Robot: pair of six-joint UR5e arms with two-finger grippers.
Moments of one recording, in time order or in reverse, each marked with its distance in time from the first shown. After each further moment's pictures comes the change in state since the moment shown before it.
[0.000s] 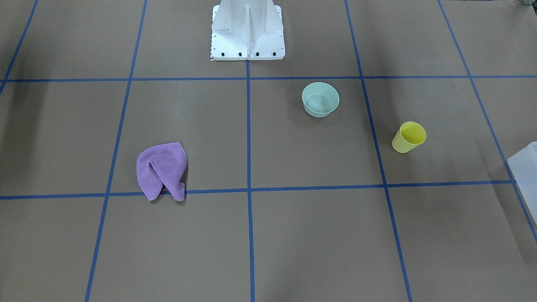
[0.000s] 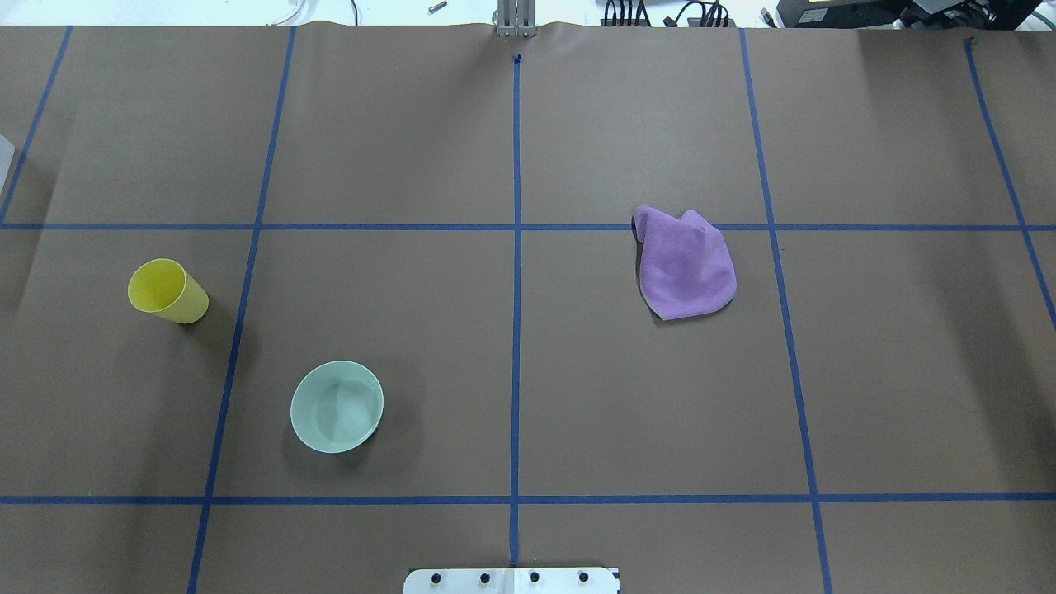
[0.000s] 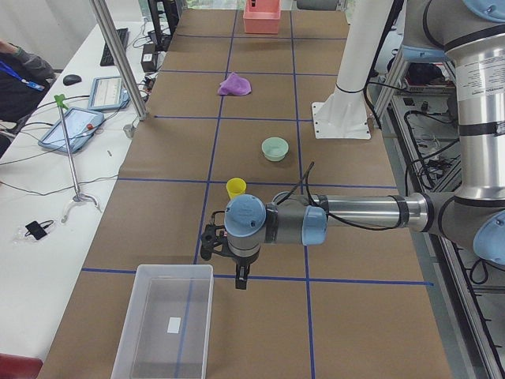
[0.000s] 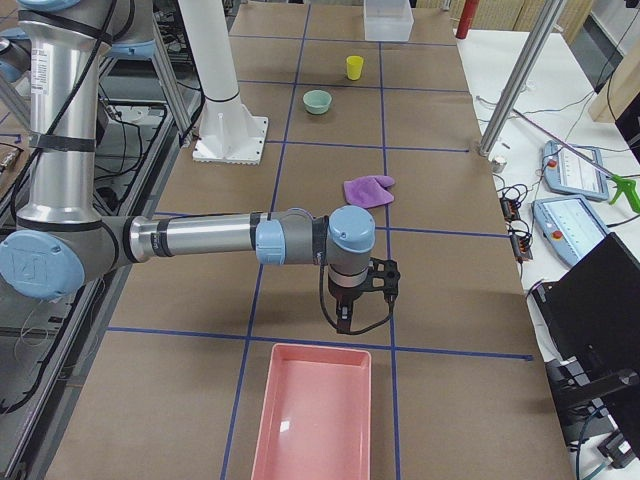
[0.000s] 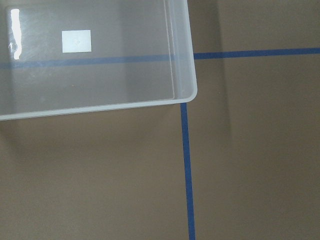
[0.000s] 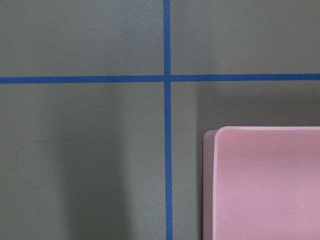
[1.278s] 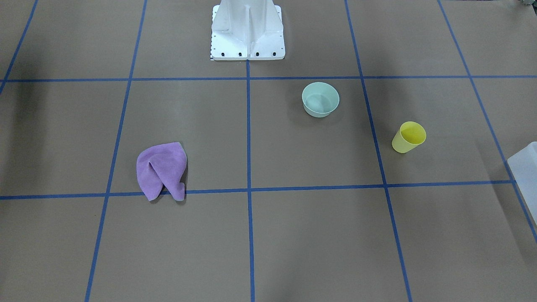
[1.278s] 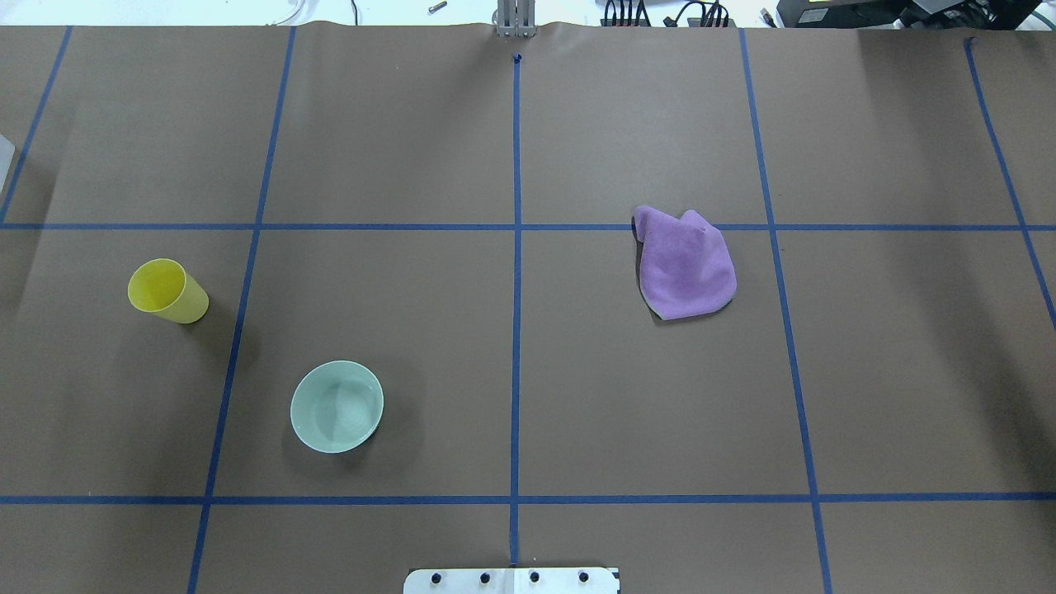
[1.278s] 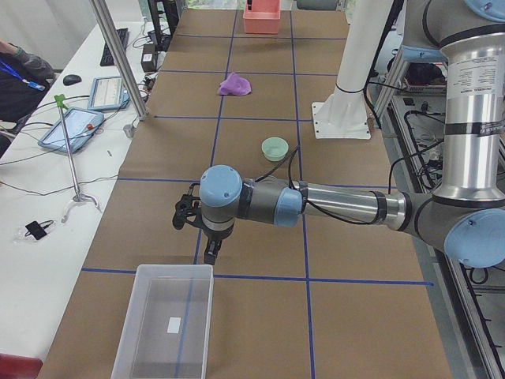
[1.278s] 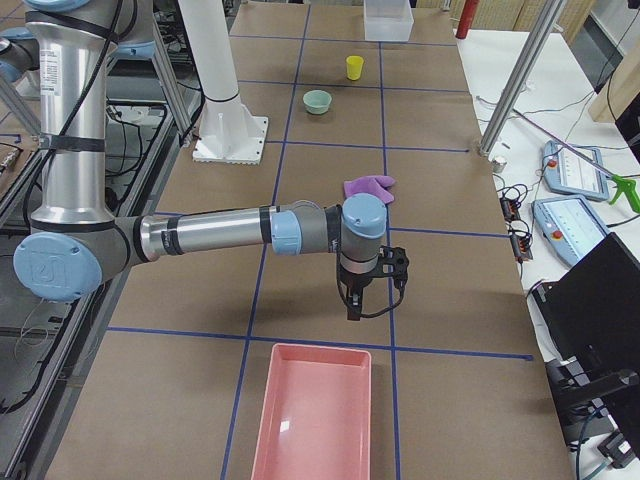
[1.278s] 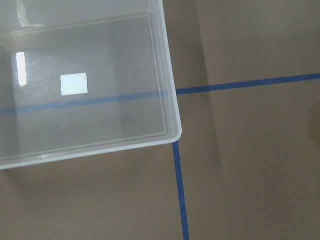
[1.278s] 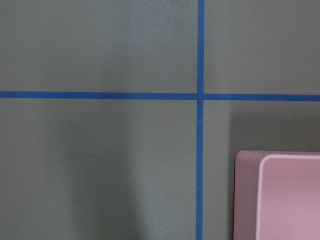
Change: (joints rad) left arm 0.017 -0.130 0.005 -0.096 -0.036 -0.009; right arm -0.082 0.071 0.003 0.000 -0.003 0.083
